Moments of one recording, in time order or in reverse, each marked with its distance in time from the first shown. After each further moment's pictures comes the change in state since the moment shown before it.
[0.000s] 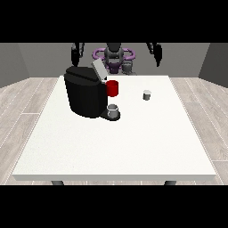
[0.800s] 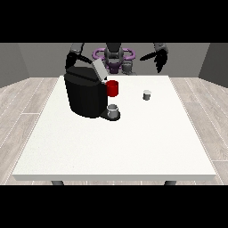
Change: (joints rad) left arm -0.062 0.214 -0.014 0.084 -0.161 -0.158 -0.138; right arm -0.036 0.006 -0.033 0.067 0.130 -0.141 -0.049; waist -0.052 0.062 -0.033
